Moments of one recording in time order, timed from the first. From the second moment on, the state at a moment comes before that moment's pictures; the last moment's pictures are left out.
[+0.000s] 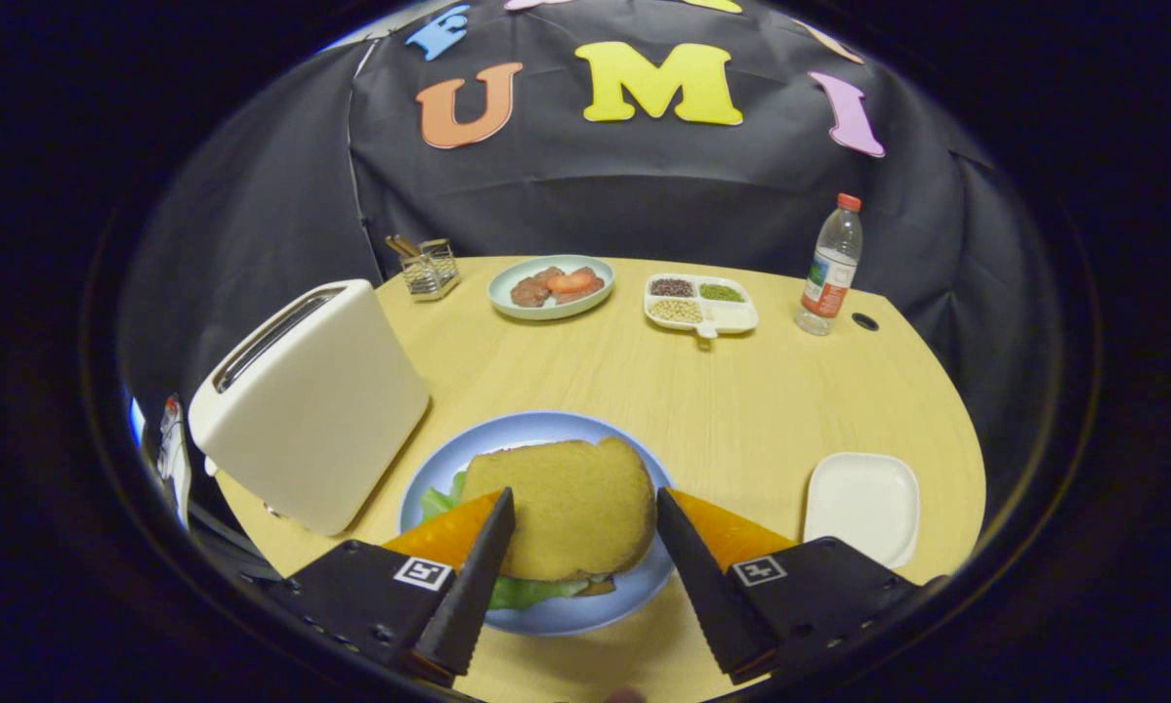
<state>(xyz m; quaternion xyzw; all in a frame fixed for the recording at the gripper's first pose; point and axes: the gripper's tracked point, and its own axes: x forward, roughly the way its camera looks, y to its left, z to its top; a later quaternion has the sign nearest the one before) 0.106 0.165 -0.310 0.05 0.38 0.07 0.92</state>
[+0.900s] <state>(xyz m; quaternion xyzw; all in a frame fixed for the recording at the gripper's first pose) 0.074 0.072 -0.087 0.02 0.16 -0.03 0.99</state>
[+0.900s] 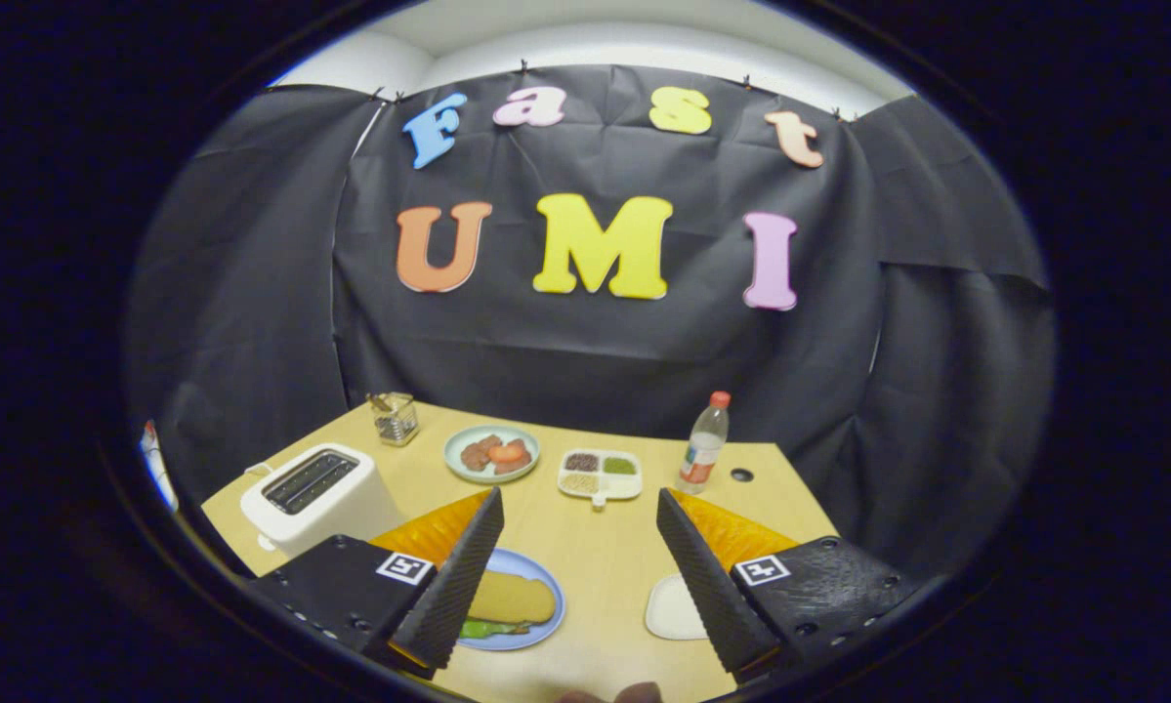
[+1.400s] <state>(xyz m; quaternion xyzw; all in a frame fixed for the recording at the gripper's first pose) 0.026 0.053 -0.041 0.06 0.11 -0.09 0.99</state>
